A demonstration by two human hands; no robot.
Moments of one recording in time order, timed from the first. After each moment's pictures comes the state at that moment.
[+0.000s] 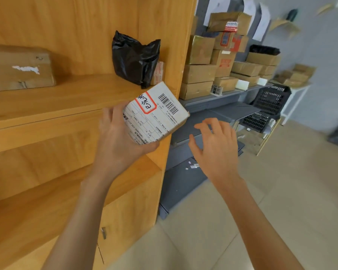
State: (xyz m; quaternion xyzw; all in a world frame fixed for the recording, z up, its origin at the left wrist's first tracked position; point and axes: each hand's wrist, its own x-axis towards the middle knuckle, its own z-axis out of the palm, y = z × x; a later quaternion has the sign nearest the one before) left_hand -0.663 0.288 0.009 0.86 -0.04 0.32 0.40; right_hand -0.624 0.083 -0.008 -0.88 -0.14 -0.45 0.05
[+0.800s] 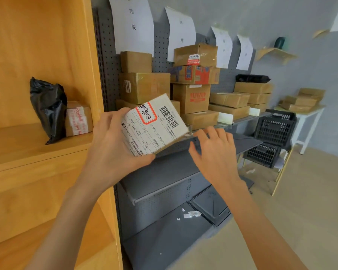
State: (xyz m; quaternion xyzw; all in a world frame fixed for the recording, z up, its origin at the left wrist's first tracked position) left_hand -0.451 0.043 0.067 0.88 -0.08 0.38 0.27; right_hand -0.373 -0.169 0.035 -0.84 -0.15 -0.51 0.04
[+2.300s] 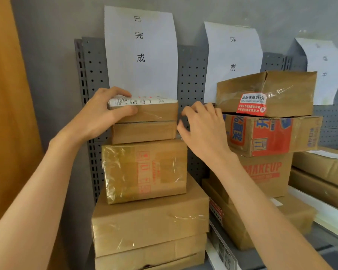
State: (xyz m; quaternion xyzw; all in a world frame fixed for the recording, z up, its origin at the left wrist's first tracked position) left_hand -0.023 0.104 0.241 0.89 0.07 0.37 0.25; right_hand 0.099 -0.082 0.201 -0.80 -0.34 -0.47 0.17
